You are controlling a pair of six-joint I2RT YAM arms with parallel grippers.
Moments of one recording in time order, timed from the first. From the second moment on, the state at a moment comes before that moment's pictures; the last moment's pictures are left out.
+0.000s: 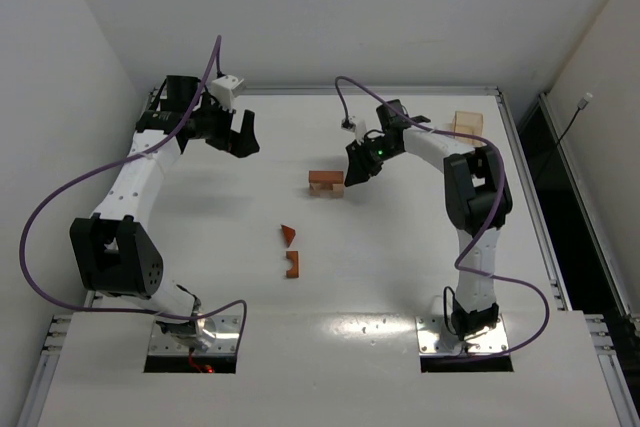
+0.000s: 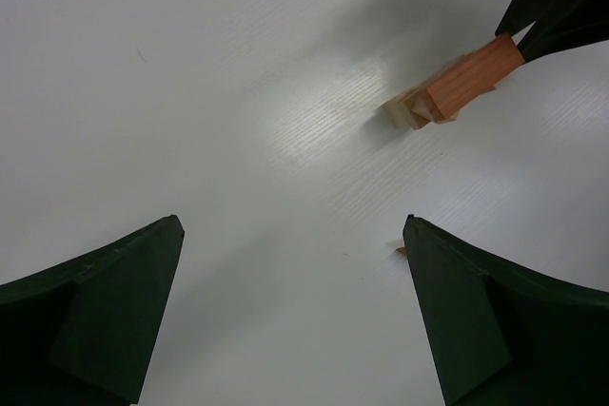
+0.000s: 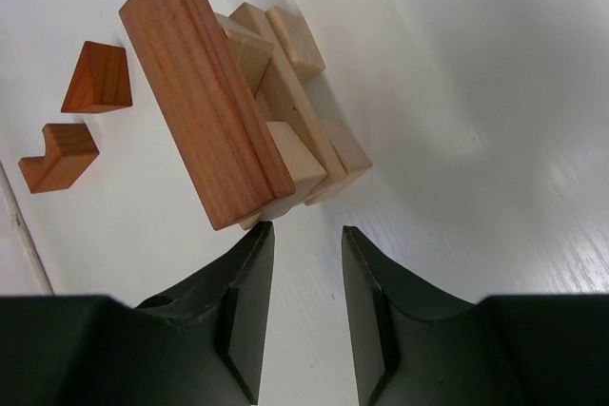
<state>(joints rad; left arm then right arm) -0.05 1.53 1.43 -0.66 0.51 0.26 0.30 2.11 1.51 -0.57 -0.76 -0.40</state>
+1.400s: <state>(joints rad) -0.84 1.38 1.03 -0.89 0.38 0.60 0.03 1.63 1.36 -0.76 -0.62 -0.57</state>
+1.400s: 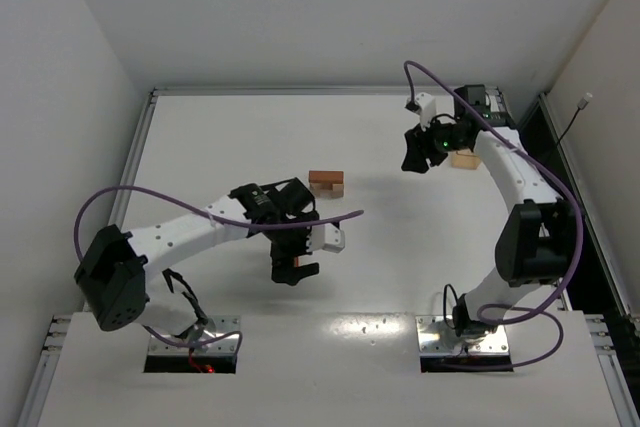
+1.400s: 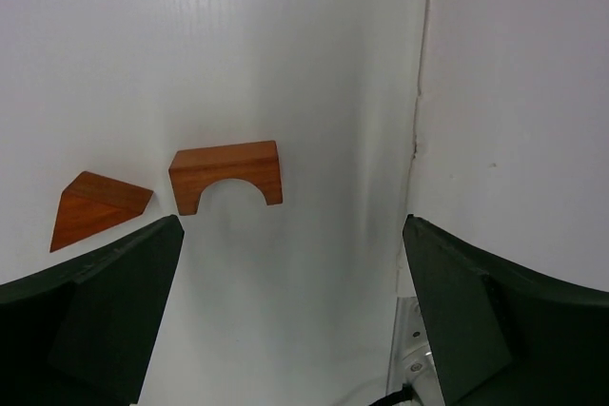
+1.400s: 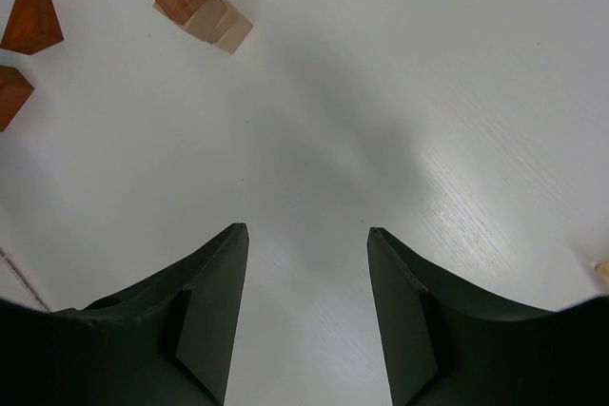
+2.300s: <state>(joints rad) -0.90 1.55 0.98 -0.66 0.13 0.57 -0.04 1.59 1.29 -0.74 -0.61 -0.56</state>
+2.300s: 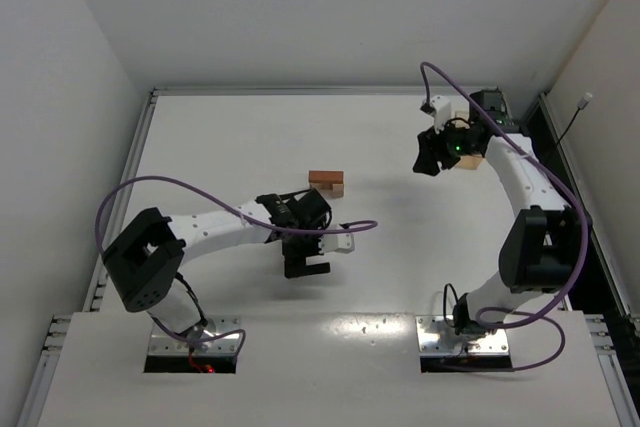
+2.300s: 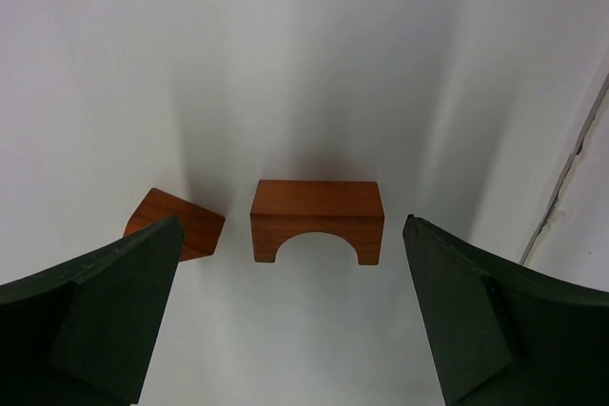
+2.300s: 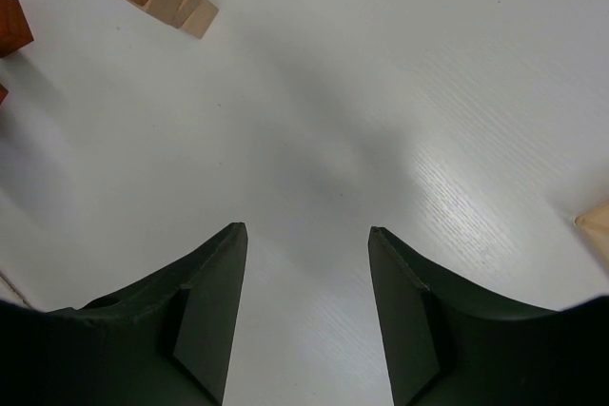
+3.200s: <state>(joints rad) -0.90 1.63 0.93 -0.65 0.08 0.60 -0.10 1.62 1.29 -0.74 -0.64 -0.59</state>
